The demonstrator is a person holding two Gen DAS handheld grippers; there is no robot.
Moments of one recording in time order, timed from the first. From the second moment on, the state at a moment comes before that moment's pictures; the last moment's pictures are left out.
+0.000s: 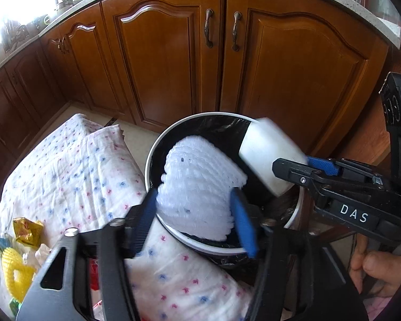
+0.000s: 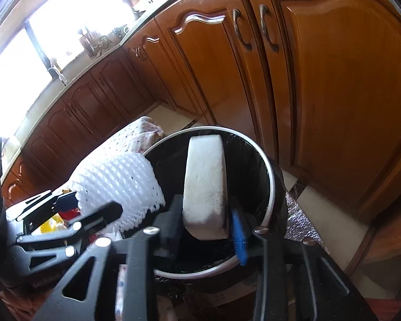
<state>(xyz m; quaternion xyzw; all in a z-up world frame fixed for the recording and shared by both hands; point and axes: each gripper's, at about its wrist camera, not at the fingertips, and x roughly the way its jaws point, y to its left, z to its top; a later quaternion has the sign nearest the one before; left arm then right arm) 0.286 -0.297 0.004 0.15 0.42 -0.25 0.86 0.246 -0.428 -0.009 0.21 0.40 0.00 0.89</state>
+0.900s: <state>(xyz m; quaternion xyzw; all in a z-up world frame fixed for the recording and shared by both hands) 0.189 -0.144 0.026 0.00 0.37 -0.19 0.91 0.155 -0.351 -0.005 0.24 0.33 0.03 0.91</state>
